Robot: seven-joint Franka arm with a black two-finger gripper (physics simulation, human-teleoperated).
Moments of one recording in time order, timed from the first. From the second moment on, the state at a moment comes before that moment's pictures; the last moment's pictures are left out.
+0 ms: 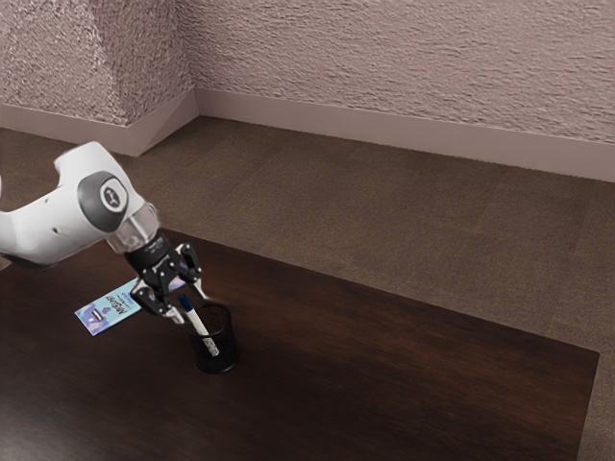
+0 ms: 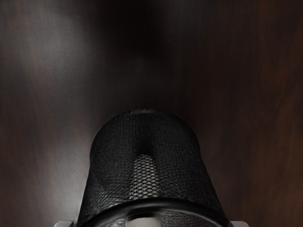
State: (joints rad) arm -0.18 0.04 0.36 -2.29 -0.55 2.22 -1.00
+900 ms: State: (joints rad) arm -0.19 0.04 0.36 -2.29 -0.55 2.22 -1.01
